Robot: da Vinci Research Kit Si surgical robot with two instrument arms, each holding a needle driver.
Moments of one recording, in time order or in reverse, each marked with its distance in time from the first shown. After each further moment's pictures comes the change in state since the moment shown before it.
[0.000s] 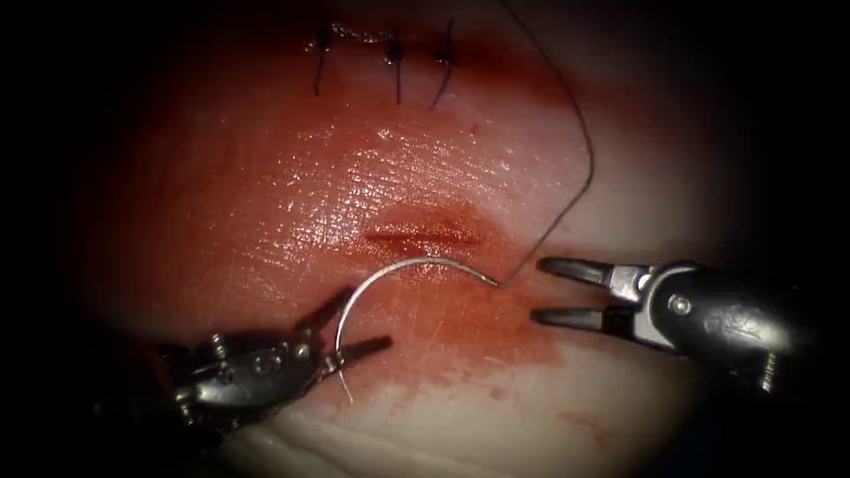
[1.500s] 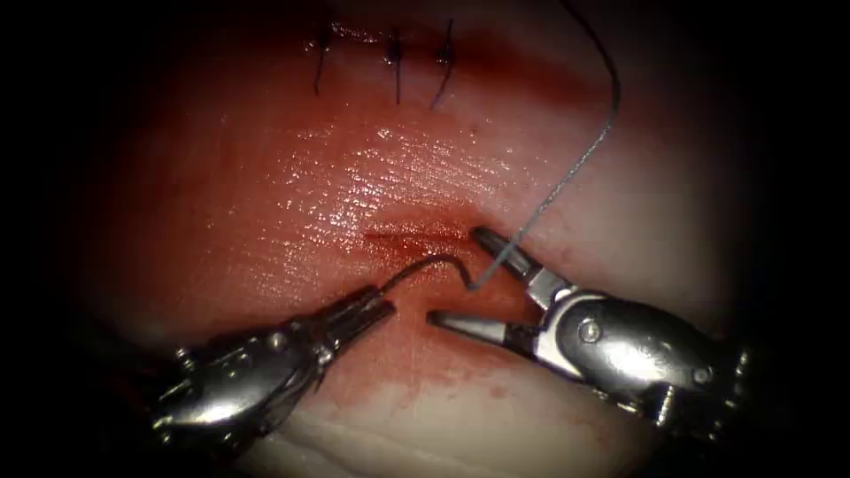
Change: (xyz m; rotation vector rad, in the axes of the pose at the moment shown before) right arm 0.002 -0.003 0.006 -0.250 0.279 0.295; left arm 0.006 0.001 -0.004 -0.245 0.328 -0.358
